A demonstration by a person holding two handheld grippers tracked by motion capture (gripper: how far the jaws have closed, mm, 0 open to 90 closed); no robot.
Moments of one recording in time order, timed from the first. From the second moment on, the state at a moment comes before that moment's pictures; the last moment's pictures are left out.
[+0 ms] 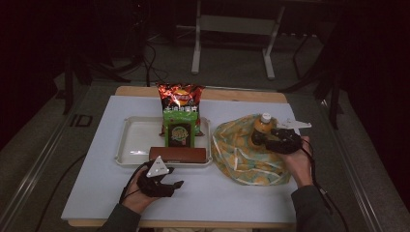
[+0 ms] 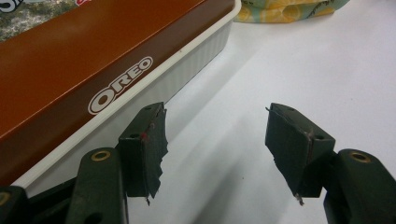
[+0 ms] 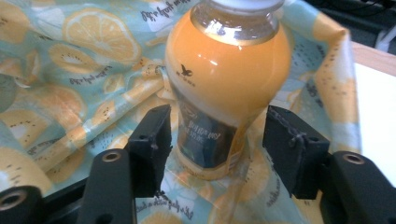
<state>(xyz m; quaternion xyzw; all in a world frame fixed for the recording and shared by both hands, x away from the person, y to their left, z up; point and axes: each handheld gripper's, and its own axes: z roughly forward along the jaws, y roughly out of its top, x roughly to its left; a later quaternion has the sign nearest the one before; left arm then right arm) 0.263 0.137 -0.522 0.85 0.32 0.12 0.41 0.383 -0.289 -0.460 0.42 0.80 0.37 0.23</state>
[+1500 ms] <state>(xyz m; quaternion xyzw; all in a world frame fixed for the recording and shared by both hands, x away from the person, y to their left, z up) 0.270 0.062 -0.450 0.85 0.23 0.11 0.47 0.325 -0.304 -0.451 0.39 0.78 0.43 0.23</state>
